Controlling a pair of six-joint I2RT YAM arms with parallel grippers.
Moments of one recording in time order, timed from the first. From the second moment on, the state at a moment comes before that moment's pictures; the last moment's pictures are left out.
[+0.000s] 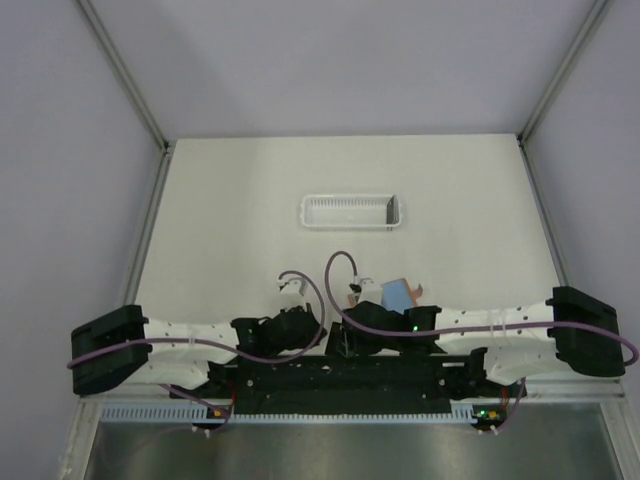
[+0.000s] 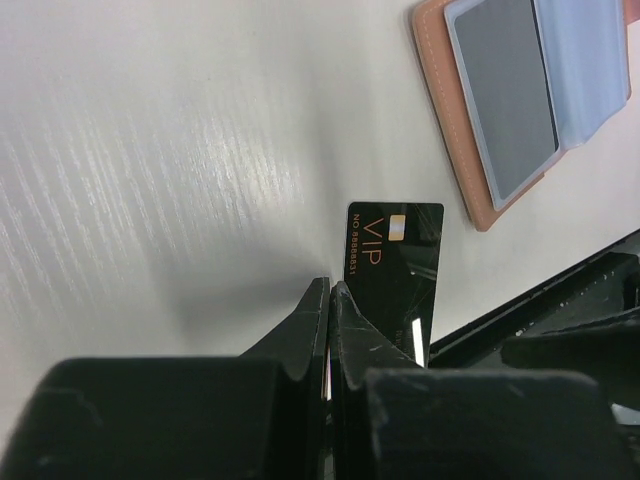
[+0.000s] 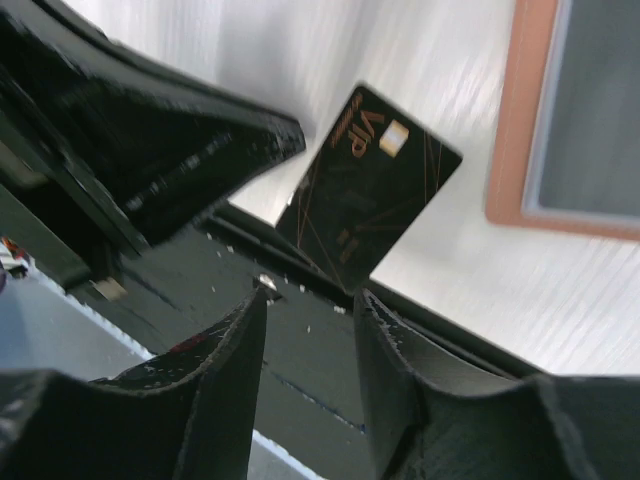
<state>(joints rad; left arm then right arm) -1.22 1.16 0.27 0.14 -0.33 -1.10 1.32 1.26 0.65 -0.28 0.23 1.03</state>
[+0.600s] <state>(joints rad) -1.28 1.17 0.27 0.16 -0.34 -1.13 1.44 1.23 0.33 0.06 0.34 1.47</state>
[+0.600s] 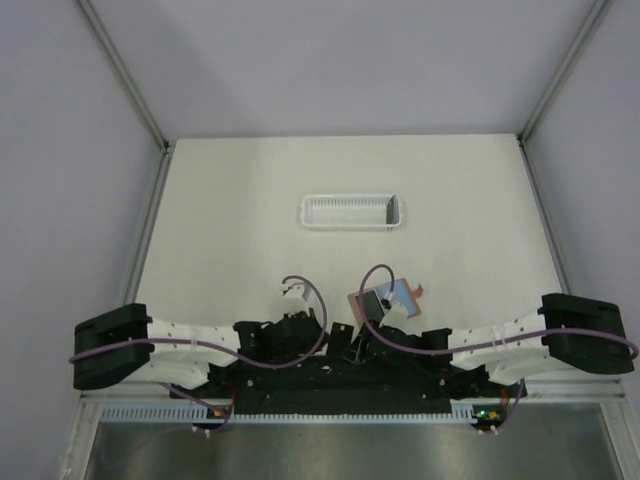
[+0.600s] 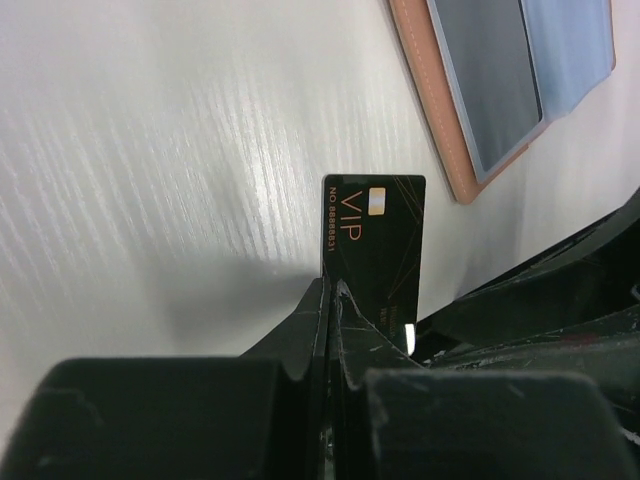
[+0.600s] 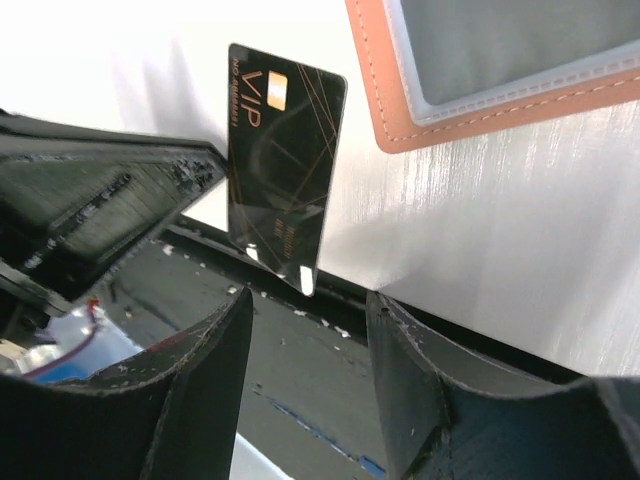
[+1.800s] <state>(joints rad) -1.38 0.55 0.30 -0.34 -0.59 -1.20 1.44 0.92 0.27 0.14 0.43 1.26</state>
